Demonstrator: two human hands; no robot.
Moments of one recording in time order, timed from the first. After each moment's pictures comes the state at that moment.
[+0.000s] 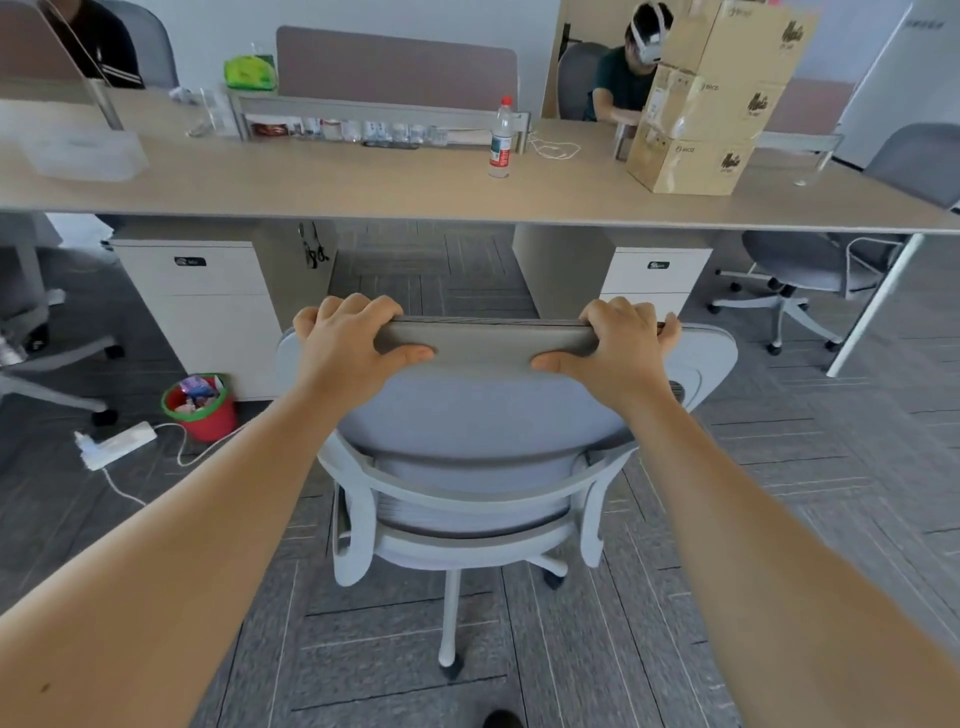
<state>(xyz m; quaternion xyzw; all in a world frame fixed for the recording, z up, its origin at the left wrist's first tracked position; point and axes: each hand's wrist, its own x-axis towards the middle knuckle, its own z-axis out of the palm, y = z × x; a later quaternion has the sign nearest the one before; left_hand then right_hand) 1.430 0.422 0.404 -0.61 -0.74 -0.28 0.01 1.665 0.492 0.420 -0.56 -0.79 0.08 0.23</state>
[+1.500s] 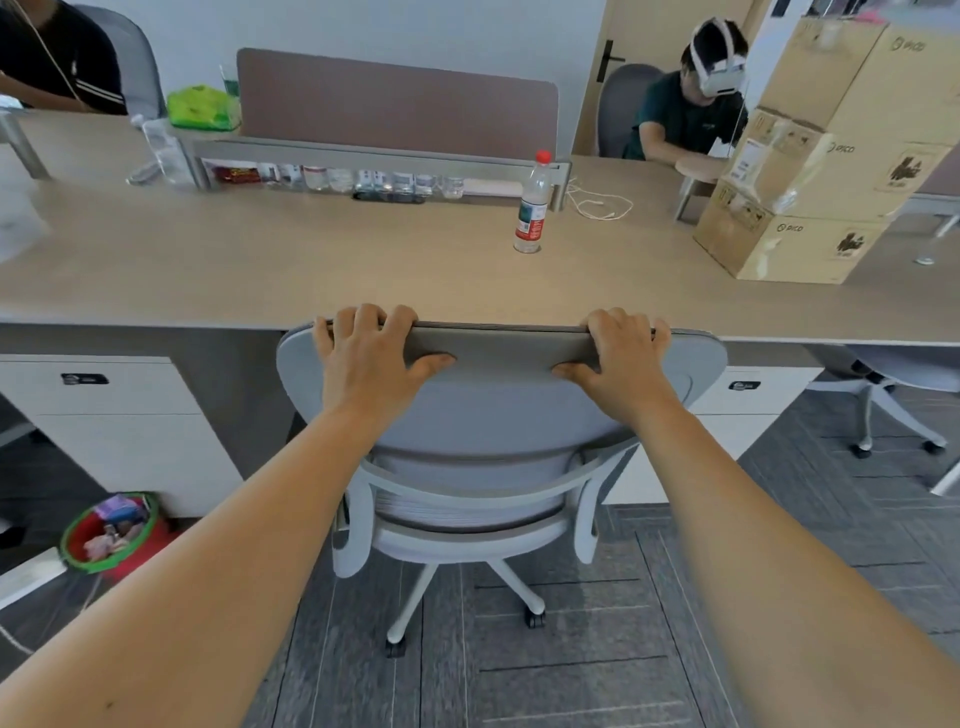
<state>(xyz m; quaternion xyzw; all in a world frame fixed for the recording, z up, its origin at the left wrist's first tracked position) 1.310 0.871 0.404 -0.55 -0.80 -0.23 0.04 1.518 0.960 0.418 -0.52 -0.84 0.04 0.16</state>
